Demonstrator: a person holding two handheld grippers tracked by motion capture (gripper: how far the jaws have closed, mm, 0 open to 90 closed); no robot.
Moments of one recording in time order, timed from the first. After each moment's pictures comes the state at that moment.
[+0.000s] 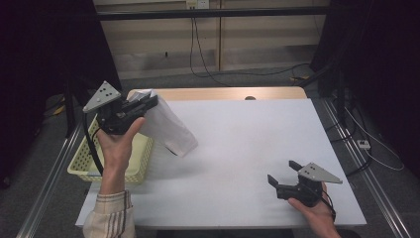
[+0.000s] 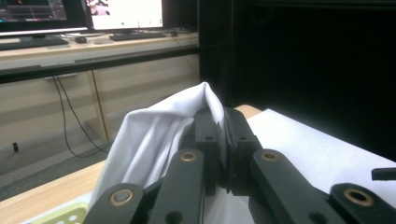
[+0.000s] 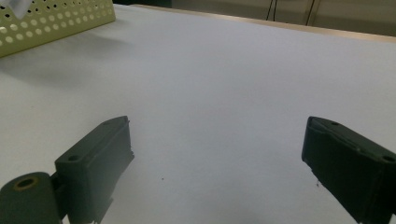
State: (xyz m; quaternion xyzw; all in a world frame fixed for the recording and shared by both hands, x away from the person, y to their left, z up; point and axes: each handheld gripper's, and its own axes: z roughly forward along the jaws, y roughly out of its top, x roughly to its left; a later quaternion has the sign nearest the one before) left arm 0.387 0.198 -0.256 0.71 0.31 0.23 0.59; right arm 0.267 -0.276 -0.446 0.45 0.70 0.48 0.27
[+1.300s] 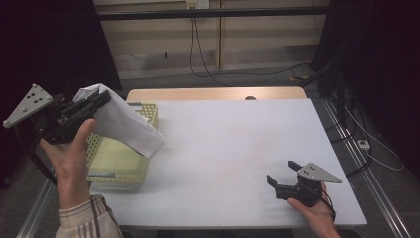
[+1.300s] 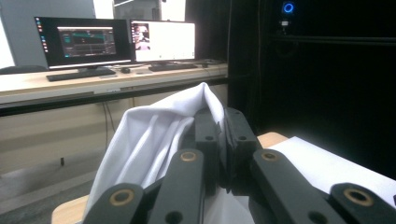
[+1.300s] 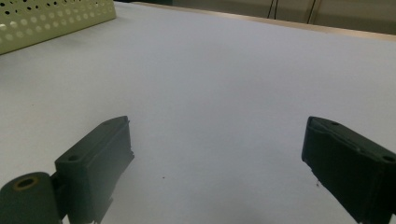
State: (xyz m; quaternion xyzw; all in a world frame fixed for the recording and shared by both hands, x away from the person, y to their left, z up) left arm 0.346 0.278 -0.224 0.65 0.33 0.29 0.61; right arm 0.268 -0.275 -0.447 0.45 0.71 0.48 0.27
